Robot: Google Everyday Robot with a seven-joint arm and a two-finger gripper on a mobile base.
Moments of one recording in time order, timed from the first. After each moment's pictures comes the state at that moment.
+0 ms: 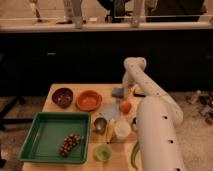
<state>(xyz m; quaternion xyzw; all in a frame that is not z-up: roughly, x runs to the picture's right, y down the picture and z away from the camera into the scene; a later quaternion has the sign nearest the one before) 0.155 0.028 0.998 -0.33 -0.08 -0.01 0.94</state>
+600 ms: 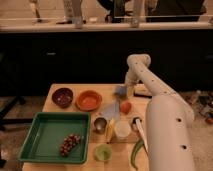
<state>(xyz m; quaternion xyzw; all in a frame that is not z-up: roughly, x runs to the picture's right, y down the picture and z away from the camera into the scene) 0.166 0.014 0.968 -0.32 -0.08 -0.02 0.95</state>
